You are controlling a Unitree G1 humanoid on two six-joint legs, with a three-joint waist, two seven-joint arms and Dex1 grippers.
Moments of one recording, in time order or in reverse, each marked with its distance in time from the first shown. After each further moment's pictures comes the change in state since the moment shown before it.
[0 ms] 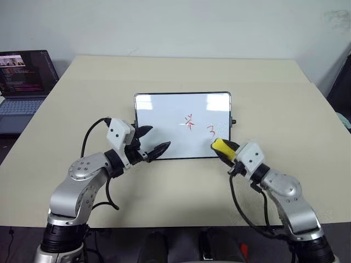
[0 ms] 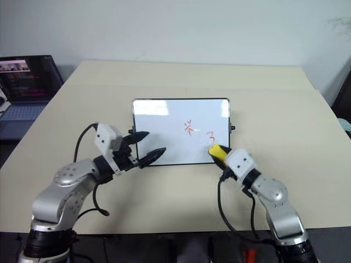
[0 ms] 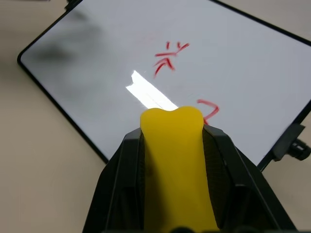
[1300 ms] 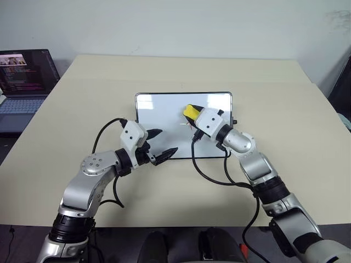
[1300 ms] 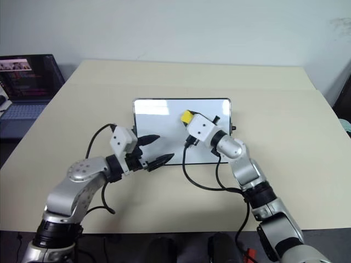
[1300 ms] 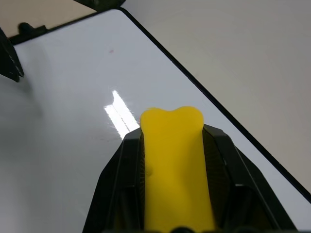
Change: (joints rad) left arm -0.084 0.020 -0.107 0.106 0.089 -0.073 -0.087; right arm -0.617 0.147 0.138 0.566 -0.206 -0.149 -0.117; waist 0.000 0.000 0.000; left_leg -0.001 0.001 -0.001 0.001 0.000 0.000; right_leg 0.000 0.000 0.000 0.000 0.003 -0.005
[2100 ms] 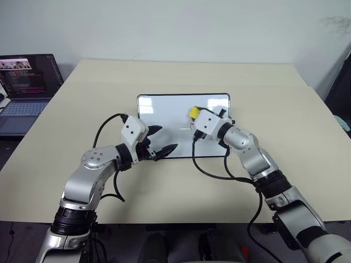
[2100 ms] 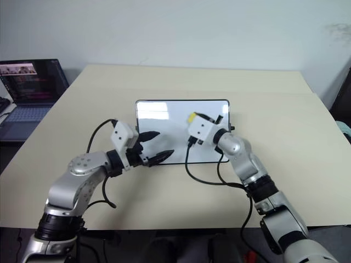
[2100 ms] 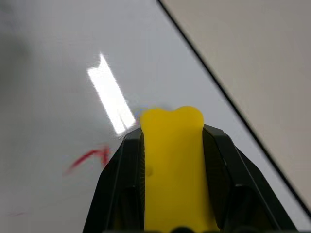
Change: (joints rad) left arm -0.043 -0.001 -0.002 0.037 0.021 0.028 -0.005; right arm -0.065 -0.050 0.035 0.049 -0.105 0.073 -0.051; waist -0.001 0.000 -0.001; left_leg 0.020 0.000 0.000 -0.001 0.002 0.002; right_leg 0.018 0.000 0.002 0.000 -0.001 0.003
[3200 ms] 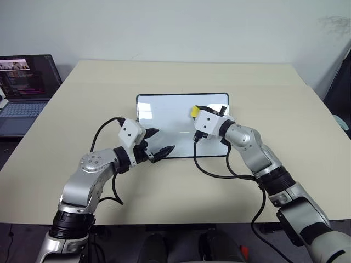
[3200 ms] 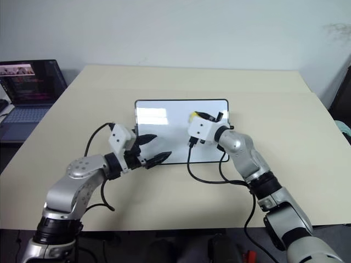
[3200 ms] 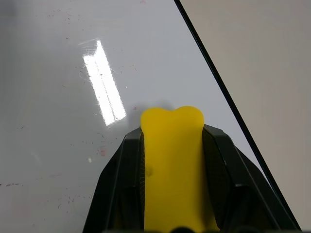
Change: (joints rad) left arm 0.034 -0.002 0.020 -0.007 -0.005 0.014 0.017; right arm -0.002 -0.055 0.054 -0.023 -0.046 0.021 0.088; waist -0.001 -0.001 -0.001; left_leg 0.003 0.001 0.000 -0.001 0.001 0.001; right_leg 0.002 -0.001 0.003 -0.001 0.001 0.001
